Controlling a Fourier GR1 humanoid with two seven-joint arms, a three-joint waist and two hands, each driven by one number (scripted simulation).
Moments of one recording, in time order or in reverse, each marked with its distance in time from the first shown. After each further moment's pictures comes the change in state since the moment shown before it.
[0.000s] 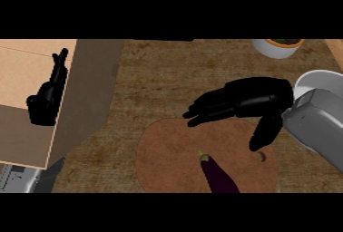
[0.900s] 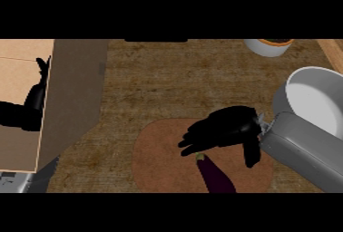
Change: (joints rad) left arm 0.027 0.007 0.042 -0.026 -0.003 -0.018 0.019; right arm 0.048 0.069 0.213 0.037 0.219 -0.075 -0.022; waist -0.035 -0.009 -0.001
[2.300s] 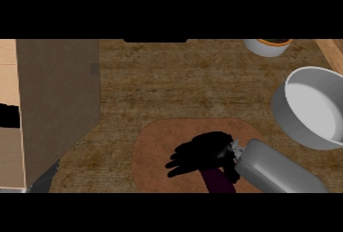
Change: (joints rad) left arm 0.000 -0.038 0.040 0.003 -0.042 -0.032 -0.001; right arm 0.201 0.228 -0.033 0.079 0.334 -0.056 -0.016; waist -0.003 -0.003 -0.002
